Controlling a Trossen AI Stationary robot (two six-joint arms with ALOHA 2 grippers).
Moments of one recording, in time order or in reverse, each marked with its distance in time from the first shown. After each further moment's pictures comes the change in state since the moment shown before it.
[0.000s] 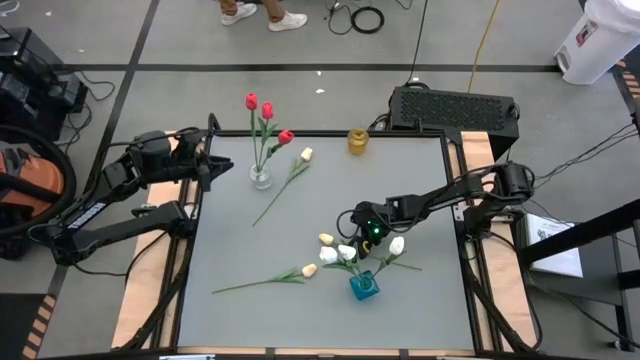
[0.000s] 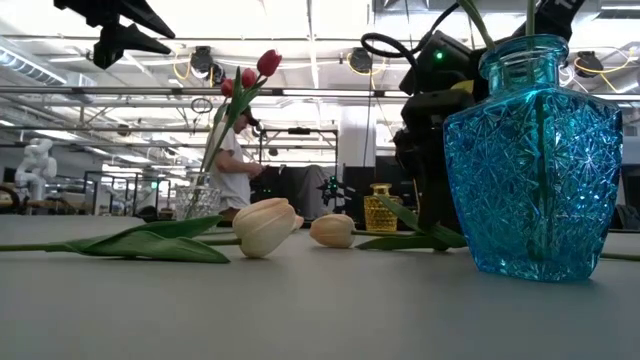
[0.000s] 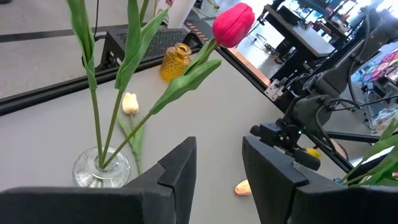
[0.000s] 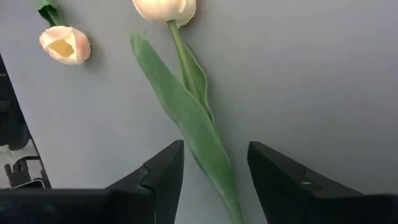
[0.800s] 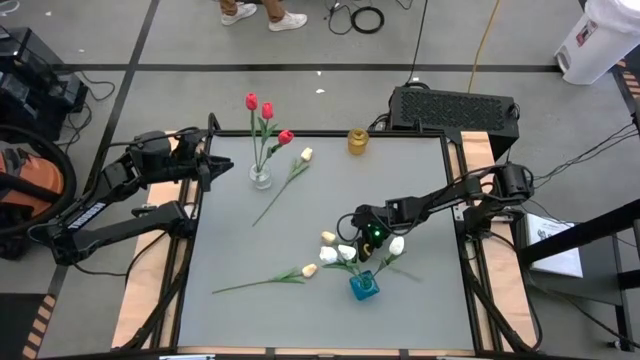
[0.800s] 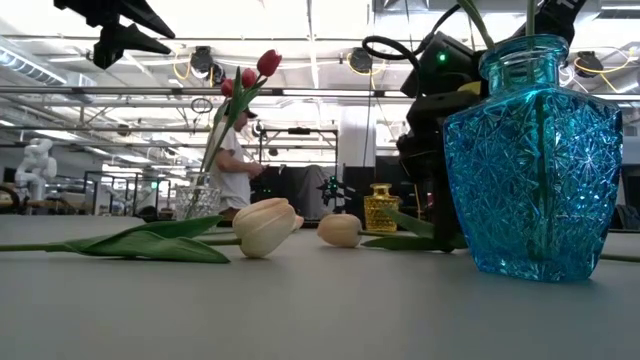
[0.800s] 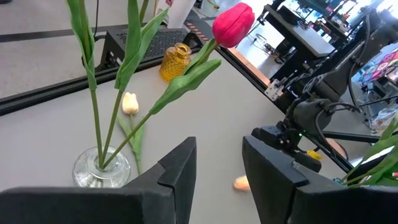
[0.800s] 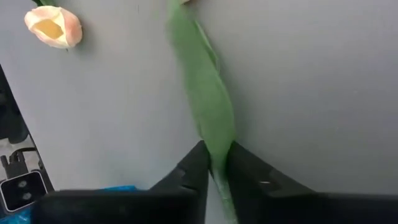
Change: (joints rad) left arm 0.000 0.000 0.000 0.000 0.000 0.000; right arm 0.018 0.005 -0.003 -0.008 -0.021 0.021
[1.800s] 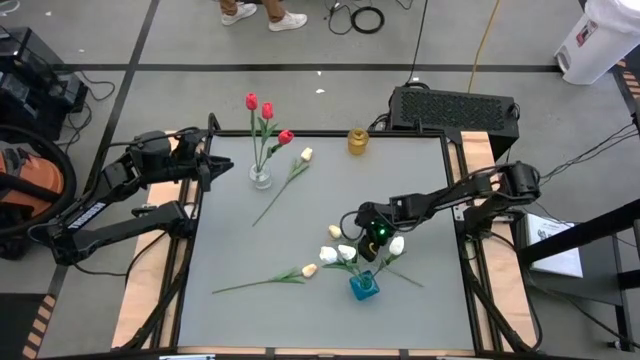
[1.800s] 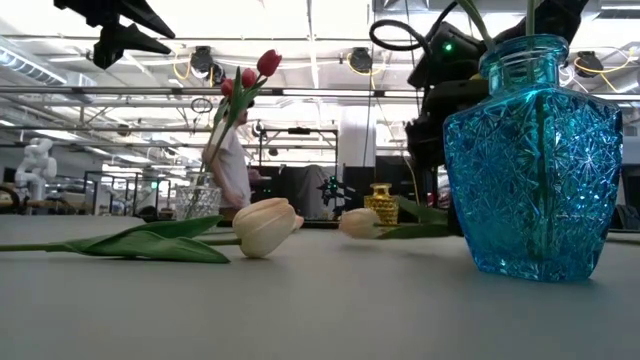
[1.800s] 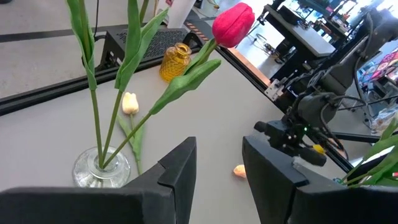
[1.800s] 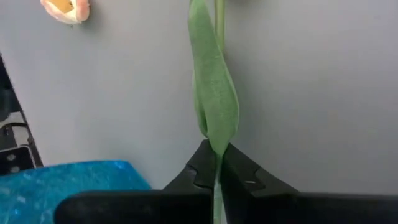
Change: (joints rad) left arm 0.000 0.000 0.000 0.000 0.000 0.000; right arm -0.013 -0.077 0.000 -0.108 0.004 -0.120
